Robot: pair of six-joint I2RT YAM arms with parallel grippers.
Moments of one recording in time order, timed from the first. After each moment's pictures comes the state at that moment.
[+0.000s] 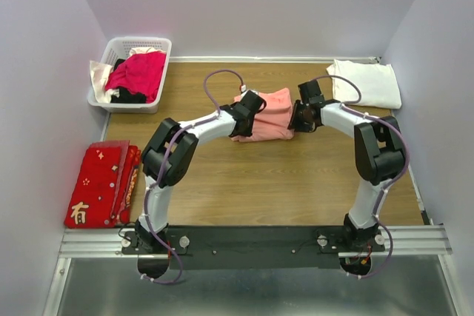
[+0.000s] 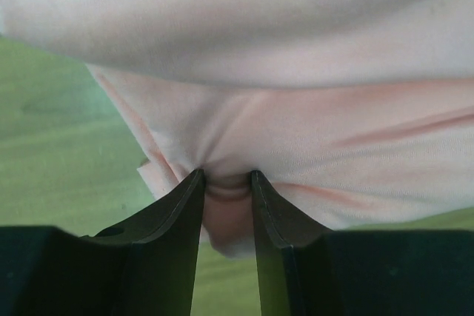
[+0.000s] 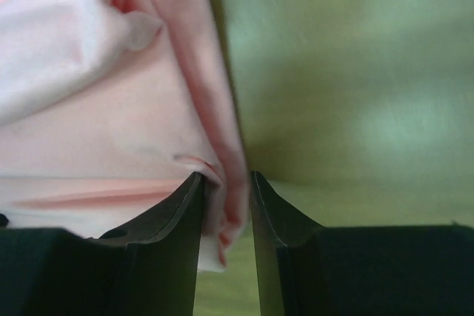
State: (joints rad) left arm -0.67 2.07 1.48 -0.43 -0.28 -0.39; right arm 0.29 1.91 1.24 -0.34 0.02 0.52
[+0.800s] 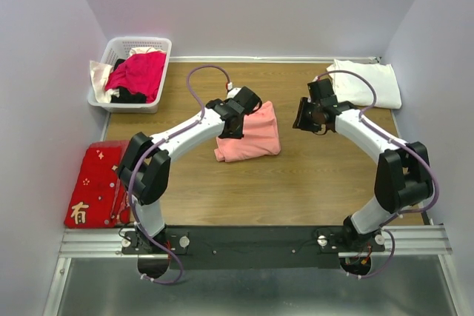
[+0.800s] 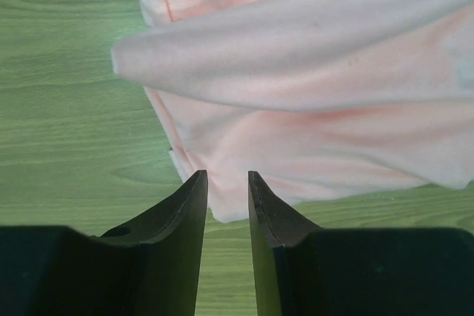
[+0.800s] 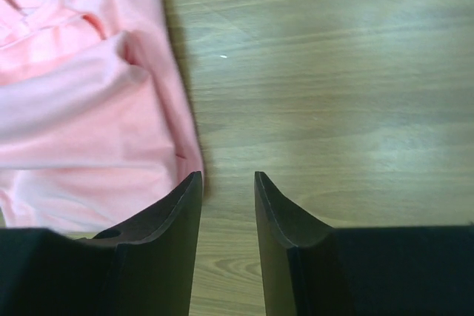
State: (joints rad) left arm -0.73 1.79 1.45 -0.77 -0.35 -0.55; right arm 0.32 1.60 1.13 -0.47 0.02 0.48
